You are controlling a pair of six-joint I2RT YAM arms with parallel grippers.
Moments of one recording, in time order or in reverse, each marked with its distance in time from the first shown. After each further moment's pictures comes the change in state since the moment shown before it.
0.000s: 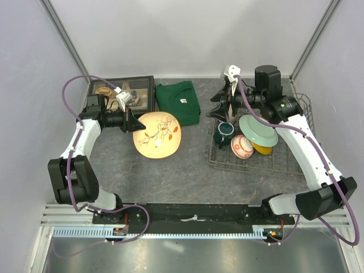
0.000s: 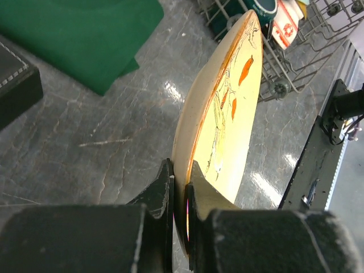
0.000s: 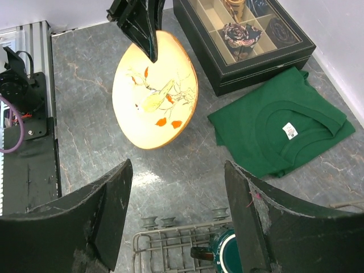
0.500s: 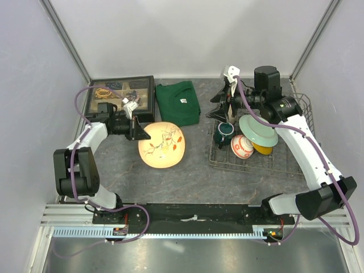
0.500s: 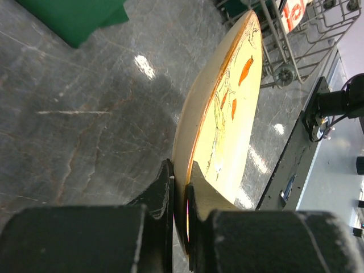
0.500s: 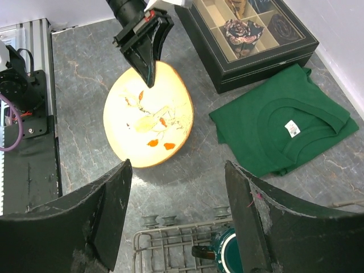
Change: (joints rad) left arm -0.027 0.084 -0.114 0.059 -0.017 -0.093; right arm 0.000 0.000 -0.013 0.001 0.000 -0.004
